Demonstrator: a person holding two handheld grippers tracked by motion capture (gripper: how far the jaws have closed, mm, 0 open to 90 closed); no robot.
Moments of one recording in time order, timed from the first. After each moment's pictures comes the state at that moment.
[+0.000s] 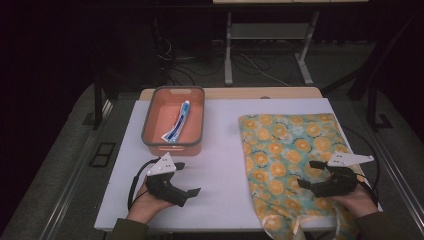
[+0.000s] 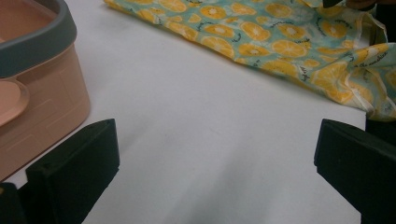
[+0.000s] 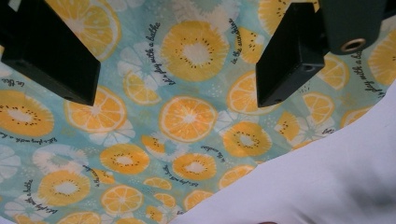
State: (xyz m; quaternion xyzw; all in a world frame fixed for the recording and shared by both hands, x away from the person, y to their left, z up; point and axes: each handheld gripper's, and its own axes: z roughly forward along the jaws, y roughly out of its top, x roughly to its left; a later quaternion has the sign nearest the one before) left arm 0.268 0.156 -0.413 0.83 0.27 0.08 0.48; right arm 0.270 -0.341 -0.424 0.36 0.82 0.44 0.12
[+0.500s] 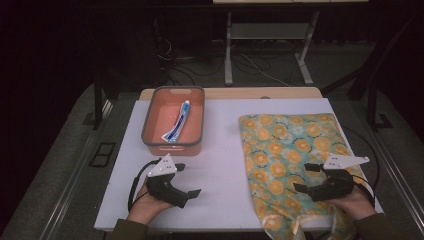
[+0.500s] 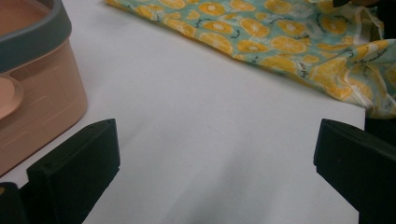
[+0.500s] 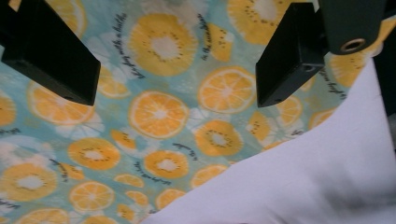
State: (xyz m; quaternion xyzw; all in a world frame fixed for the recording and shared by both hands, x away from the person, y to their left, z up) left arm 0.266 0.154 -0.414 0.83 0.27 0.08 0.48; right arm 0.264 -0.328 -0.420 0.33 0.83 0.44 0.10
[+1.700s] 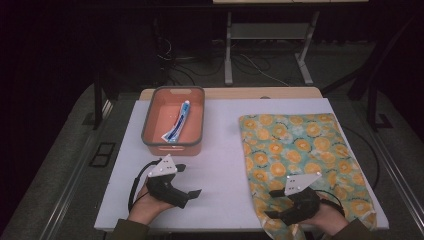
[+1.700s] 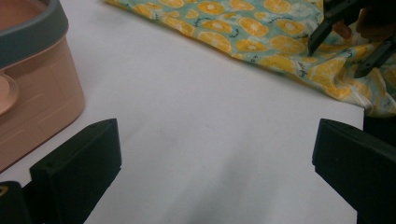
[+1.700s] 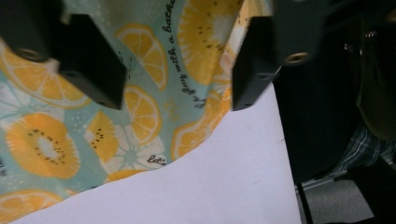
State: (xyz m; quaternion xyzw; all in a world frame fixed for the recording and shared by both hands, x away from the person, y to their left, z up) left arm 0.265 0.153 -0.415 0.83 0.27 0.08 0.48; right arm 0.235 -0.244 -0.440 0.21 0.90 0.39 0.01
